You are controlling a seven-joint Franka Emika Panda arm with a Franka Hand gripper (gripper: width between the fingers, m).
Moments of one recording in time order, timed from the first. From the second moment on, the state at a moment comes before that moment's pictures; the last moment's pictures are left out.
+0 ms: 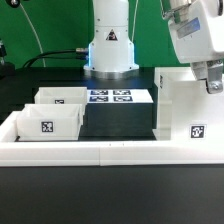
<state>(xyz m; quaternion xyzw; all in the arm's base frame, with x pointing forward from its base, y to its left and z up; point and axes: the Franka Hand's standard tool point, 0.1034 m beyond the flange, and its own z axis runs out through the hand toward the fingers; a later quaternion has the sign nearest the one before) 0.641 0.105 0.105 -0.69 0.70 -0.01 0.16</state>
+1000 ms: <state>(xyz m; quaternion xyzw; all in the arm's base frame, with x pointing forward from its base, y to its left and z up) 0.626 0.094 0.144 -0.77 0.61 -0.02 0.16</state>
